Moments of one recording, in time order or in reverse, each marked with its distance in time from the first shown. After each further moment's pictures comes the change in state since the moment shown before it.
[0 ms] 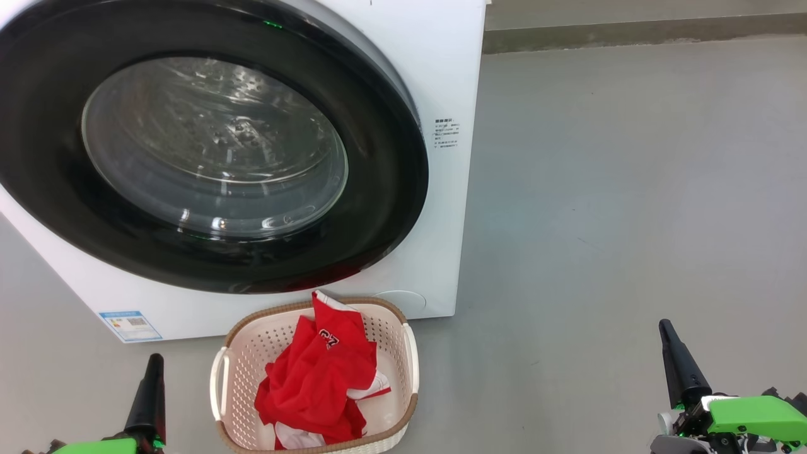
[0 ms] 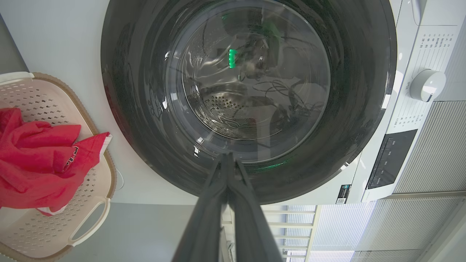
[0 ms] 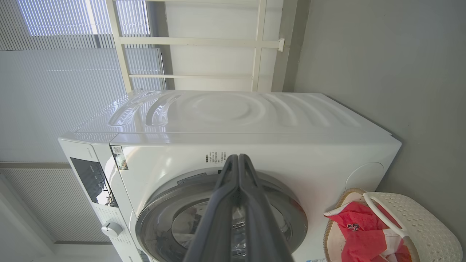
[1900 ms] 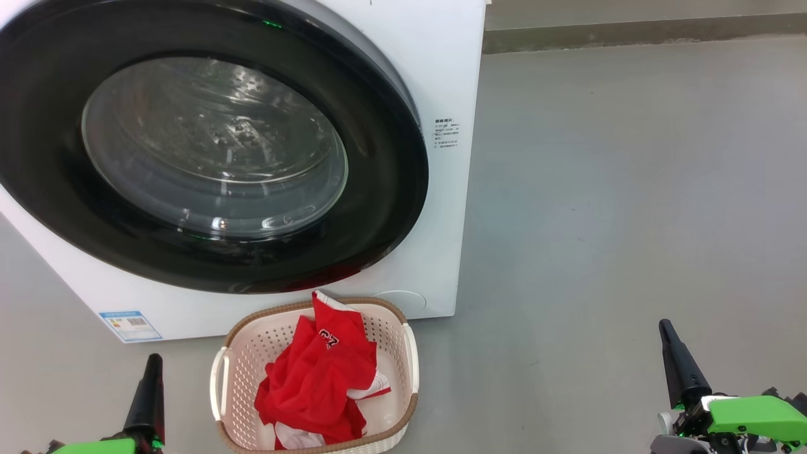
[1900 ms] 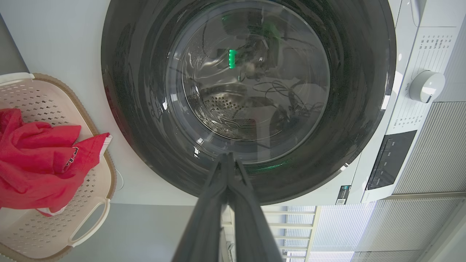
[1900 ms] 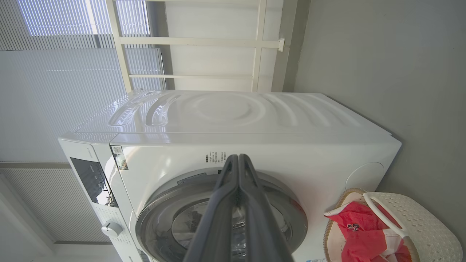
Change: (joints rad) left arm 0.000 -0.001 0.004 0.000 0.000 0.000 0.002; right arm 0.000 0.000 0.000 0.000 0.000 0.000 0.000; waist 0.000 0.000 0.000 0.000
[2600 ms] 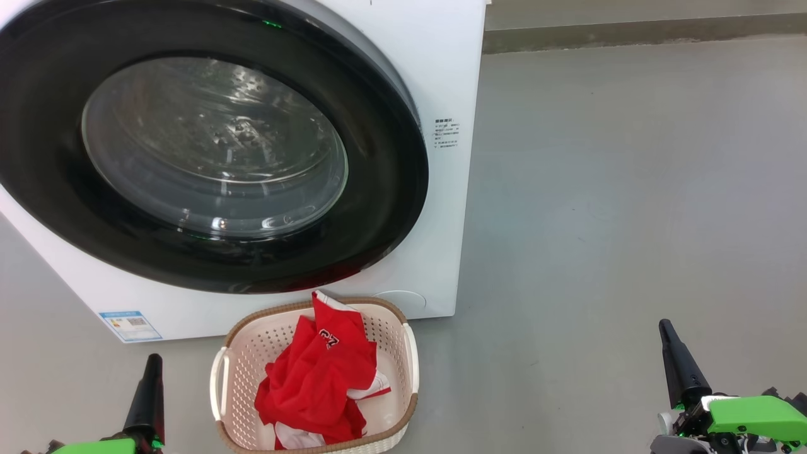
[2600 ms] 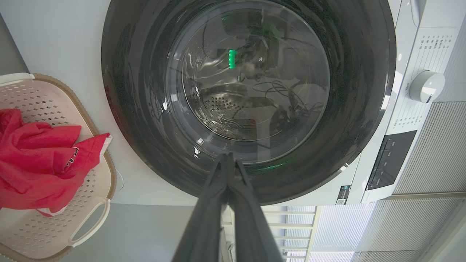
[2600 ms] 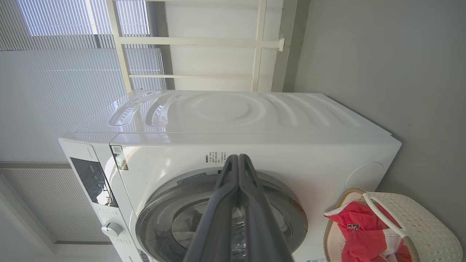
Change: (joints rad) left arm 0.000 0.000 0.001 0.000 0.000 0.000 0.000; right arm 0.000 0.000 0.000 0.000 0.000 0.000 0.000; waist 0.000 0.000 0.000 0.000
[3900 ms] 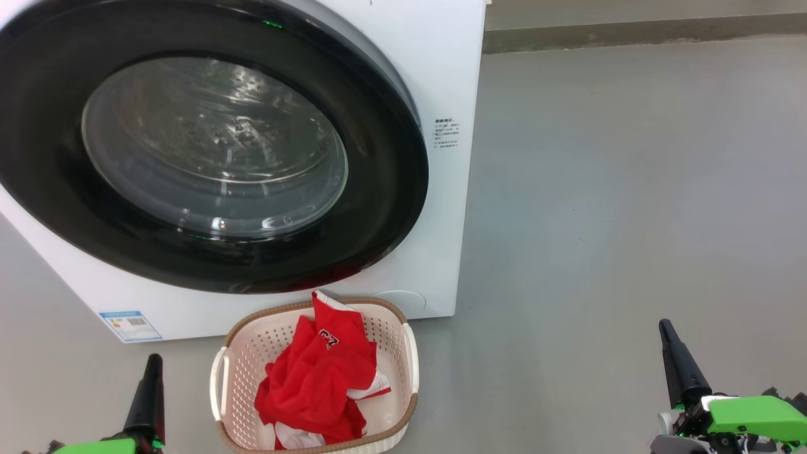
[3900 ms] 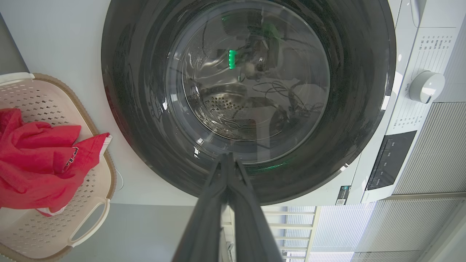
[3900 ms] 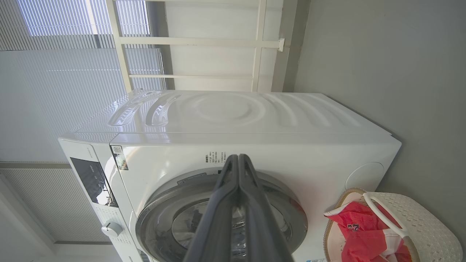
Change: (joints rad) left arm 0.000 -0.002 0.001 0.000 0.001 0.000 0.000; right arm 0.000 0.000 0.000 0.000 0.000 0.000 0.000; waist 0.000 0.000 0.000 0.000
